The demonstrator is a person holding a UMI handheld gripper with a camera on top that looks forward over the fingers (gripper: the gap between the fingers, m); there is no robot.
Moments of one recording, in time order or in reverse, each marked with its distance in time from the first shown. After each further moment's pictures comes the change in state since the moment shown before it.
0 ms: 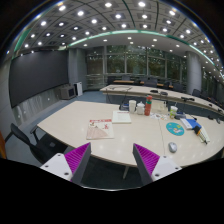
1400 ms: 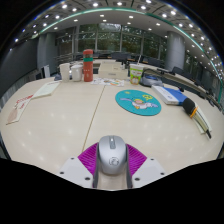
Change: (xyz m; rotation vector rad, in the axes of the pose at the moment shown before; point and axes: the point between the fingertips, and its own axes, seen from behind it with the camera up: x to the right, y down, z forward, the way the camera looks) arm 0.452 0.173 0.313 -0.215 0.259 0.070
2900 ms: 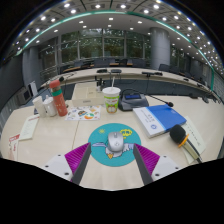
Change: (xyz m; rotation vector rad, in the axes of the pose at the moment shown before) arm 0.110 -0.173 0.045 0.041 0.084 0.155
